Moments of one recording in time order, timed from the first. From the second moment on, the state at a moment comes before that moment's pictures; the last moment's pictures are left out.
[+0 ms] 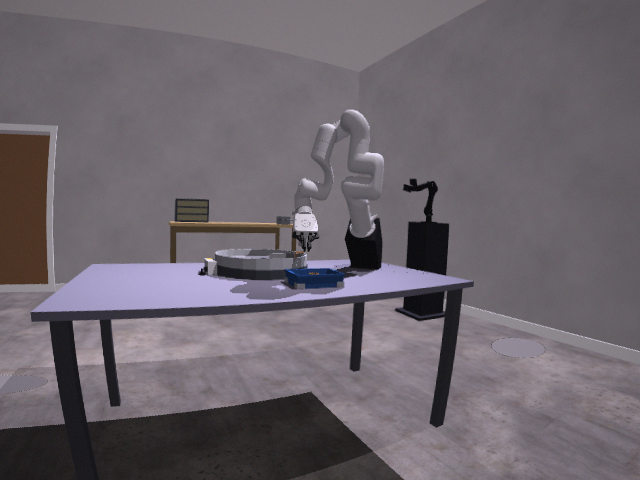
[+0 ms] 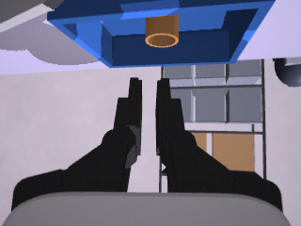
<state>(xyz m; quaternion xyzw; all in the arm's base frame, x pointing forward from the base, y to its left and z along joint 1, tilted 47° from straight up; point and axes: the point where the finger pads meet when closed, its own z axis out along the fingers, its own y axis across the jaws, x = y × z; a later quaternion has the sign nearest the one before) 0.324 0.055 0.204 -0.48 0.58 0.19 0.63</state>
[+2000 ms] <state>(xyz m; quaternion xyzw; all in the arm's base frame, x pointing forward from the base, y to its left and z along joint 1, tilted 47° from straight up) 0.290 -0.085 0.089 -0.43 0.60 0.21 0.64</state>
